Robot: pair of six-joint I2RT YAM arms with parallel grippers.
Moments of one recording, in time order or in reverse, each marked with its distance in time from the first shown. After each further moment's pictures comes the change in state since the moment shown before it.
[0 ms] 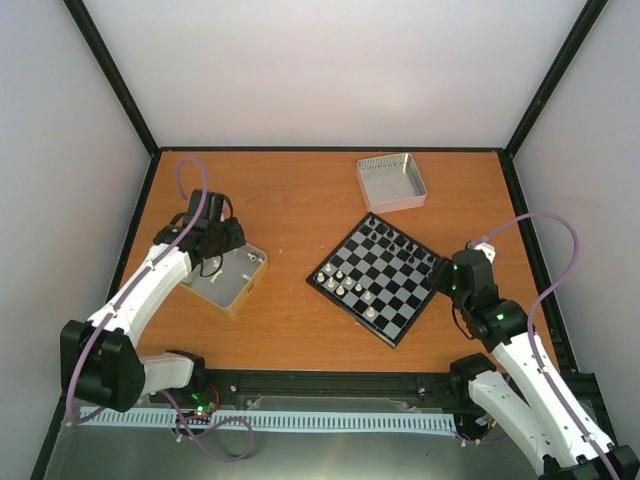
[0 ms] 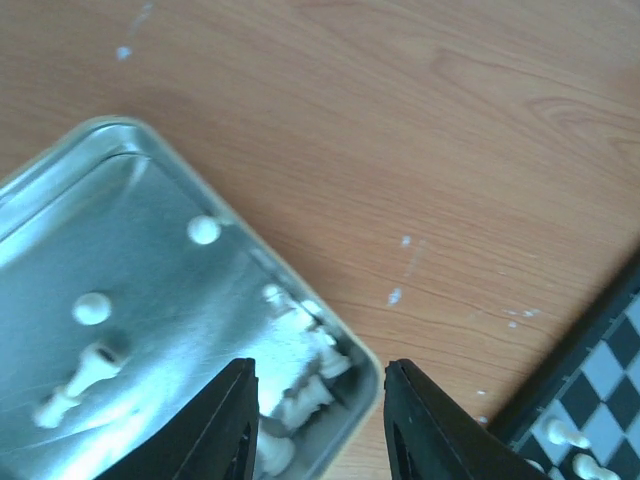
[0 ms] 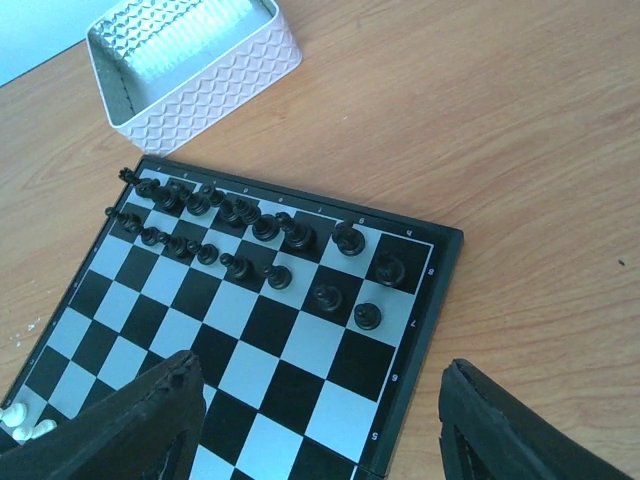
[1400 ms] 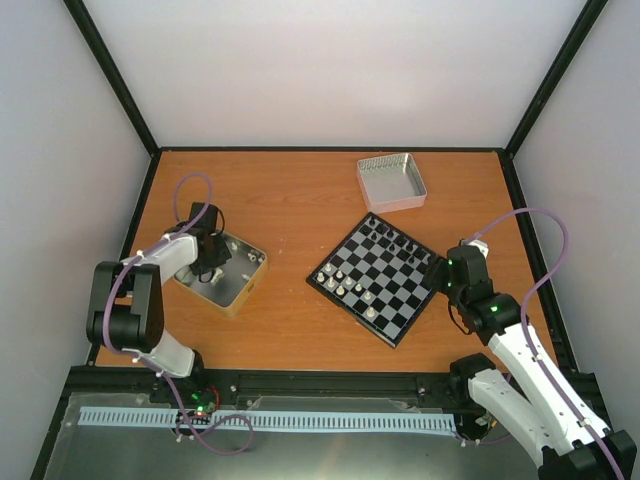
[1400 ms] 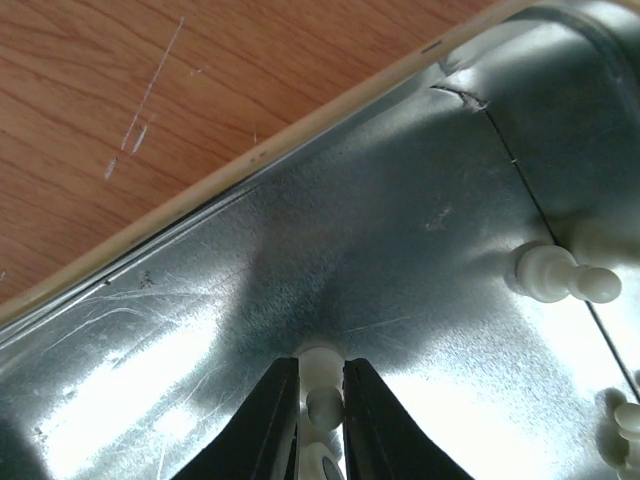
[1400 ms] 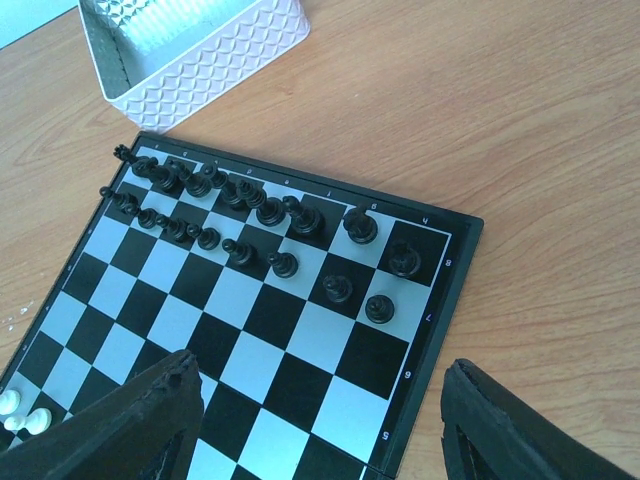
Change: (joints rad) left arm 0.189 0.303 -0.114 0.105 -0.125 0.011; right arm 0.000 0.073 0.003 0.040 -0.039 -0.039
